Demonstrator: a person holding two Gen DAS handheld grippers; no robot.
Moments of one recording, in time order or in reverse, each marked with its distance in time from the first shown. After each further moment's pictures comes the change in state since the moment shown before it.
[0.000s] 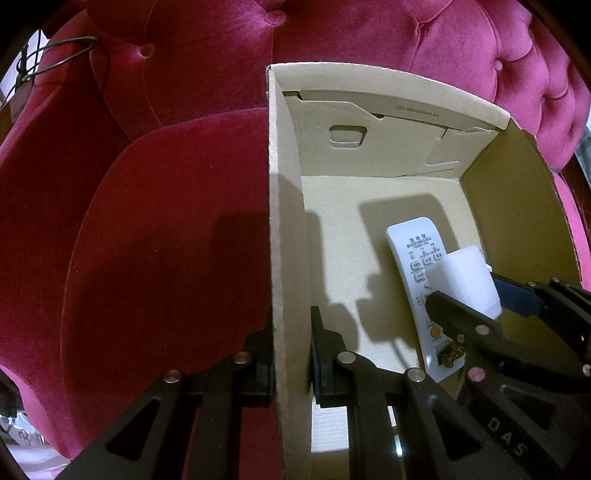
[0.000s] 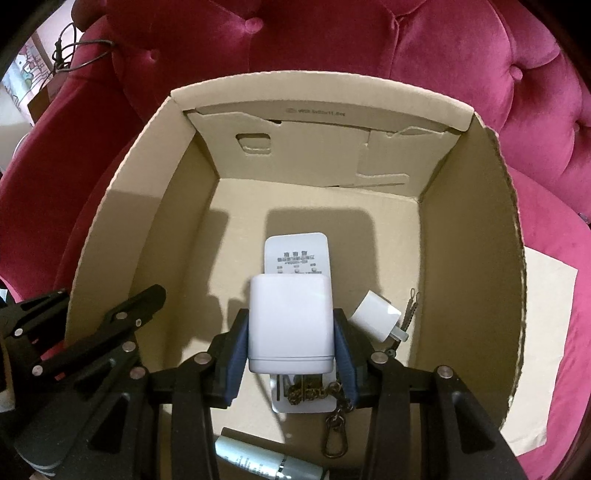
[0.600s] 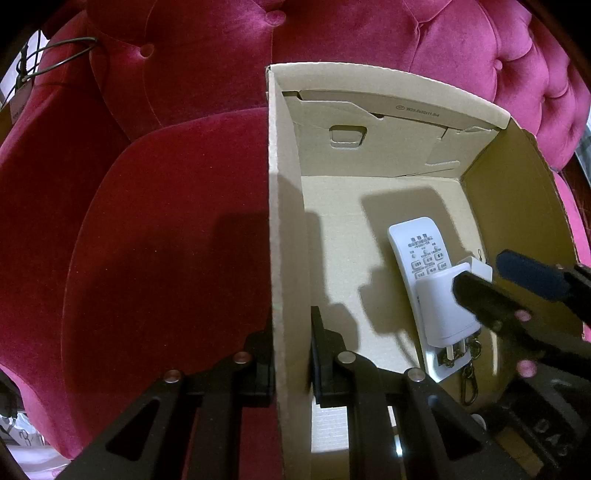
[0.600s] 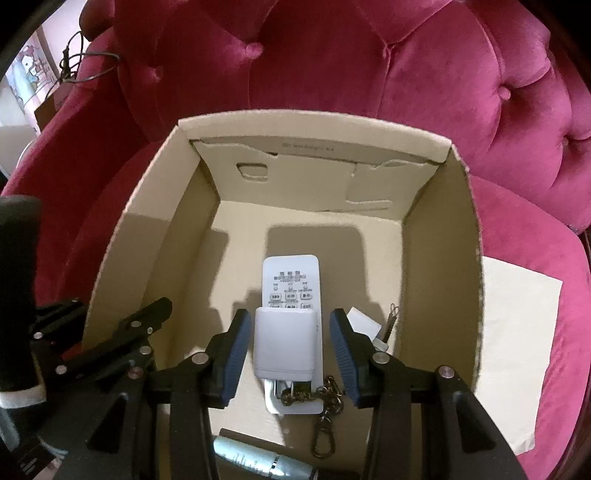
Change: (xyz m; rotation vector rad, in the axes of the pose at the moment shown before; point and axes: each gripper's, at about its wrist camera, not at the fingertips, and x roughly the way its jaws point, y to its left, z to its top) left arm 0.002 0.001 0.001 0.001 0.000 0.001; right arm -0.024 0.001 0.003 -0.011 -0.074 -0.026
